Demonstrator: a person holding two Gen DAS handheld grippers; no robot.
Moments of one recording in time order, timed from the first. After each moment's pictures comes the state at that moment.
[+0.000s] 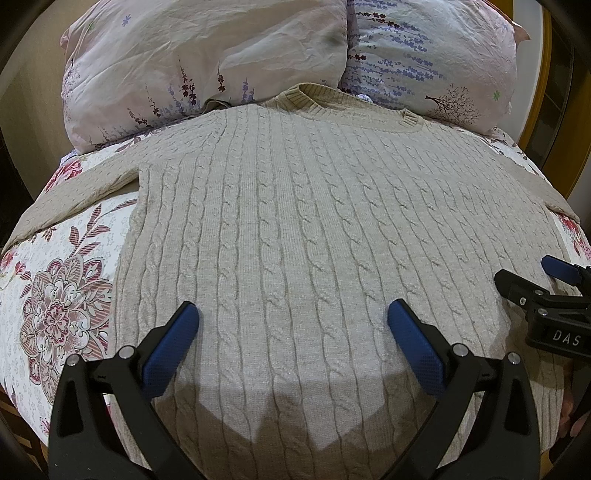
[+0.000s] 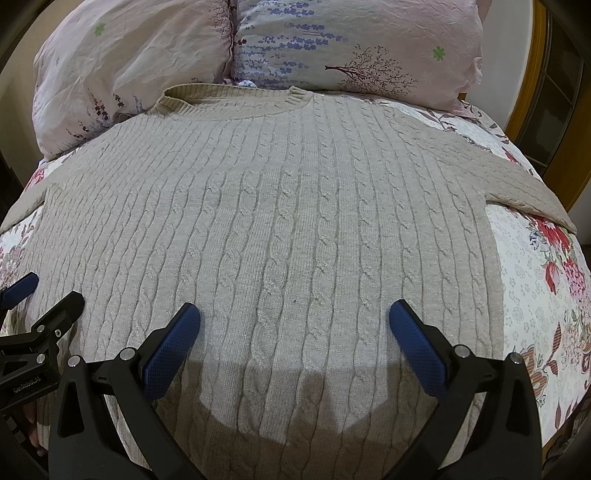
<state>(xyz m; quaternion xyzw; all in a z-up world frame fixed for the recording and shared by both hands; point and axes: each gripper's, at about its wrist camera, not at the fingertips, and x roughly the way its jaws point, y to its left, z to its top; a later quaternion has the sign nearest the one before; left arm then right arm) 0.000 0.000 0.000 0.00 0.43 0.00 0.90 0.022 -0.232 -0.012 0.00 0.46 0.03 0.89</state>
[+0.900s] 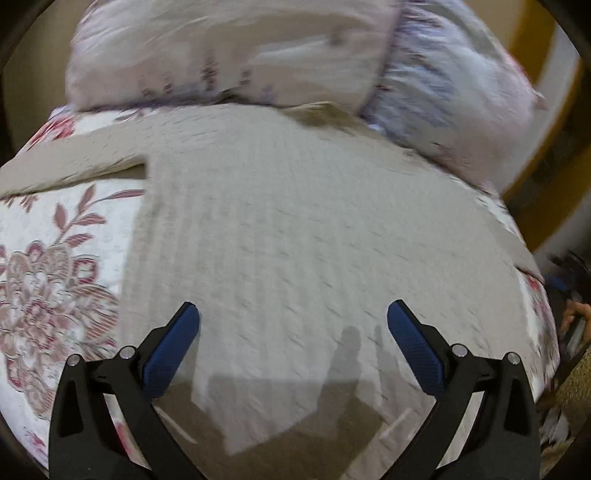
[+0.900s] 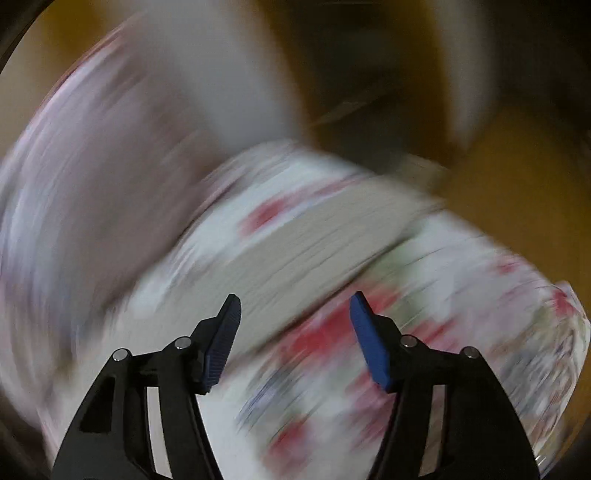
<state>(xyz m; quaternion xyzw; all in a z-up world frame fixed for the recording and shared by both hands) 0.022 0.050 0.016 -0.12 0.44 -0.03 0.89 0.052 -0.581 0.030 0.34 0.32 -0.22 0.85</state>
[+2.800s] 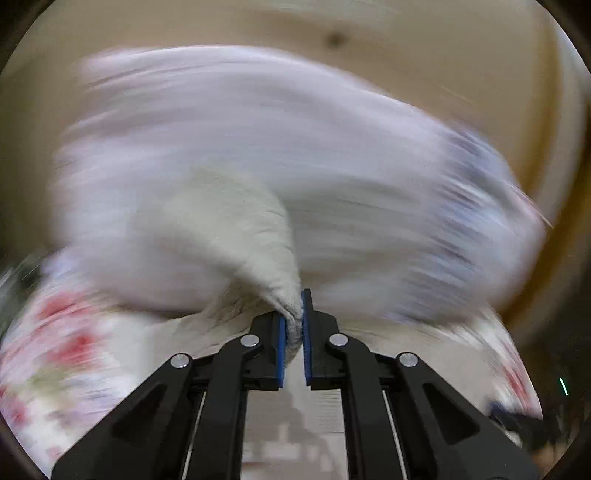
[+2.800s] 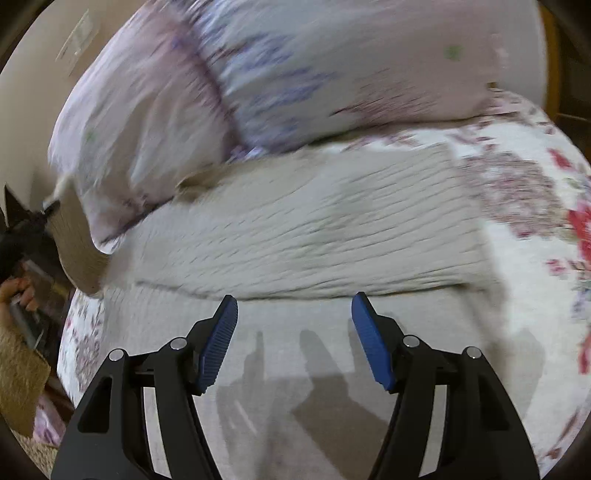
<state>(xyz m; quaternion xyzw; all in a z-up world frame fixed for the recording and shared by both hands) 0.143 0.139 0.168 -0.11 0.28 -0.11 0.95 0.070 -0.297 0.049 0.15 0.44 0.13 0.87</state>
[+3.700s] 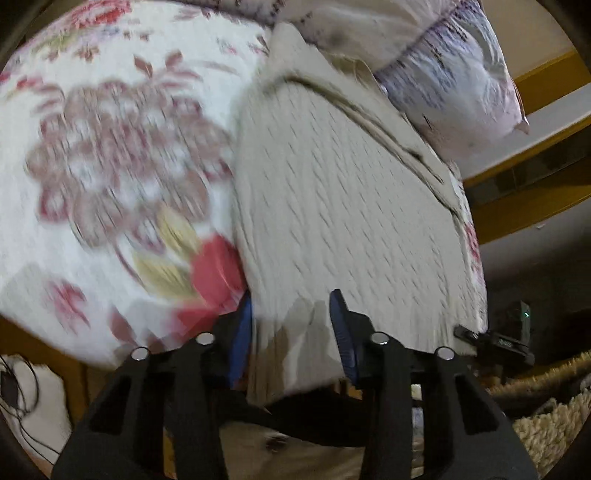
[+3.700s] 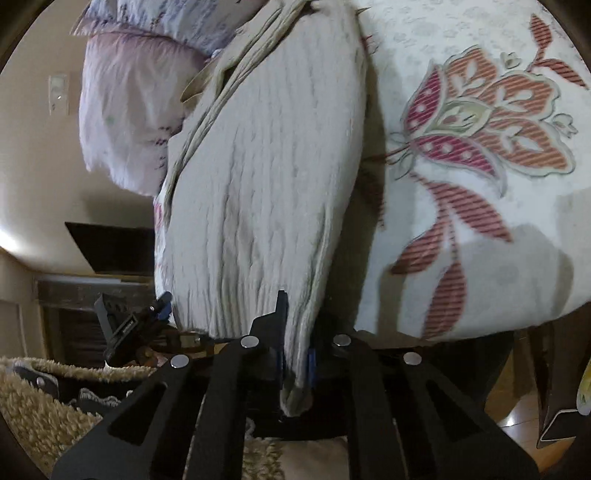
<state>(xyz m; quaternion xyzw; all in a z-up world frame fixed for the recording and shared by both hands) -0.074 0.142 0.011 -0.26 0.54 -0.13 0.79 -0.088 -0.370 -0.023 0.37 0.58 0.22 0.69</state>
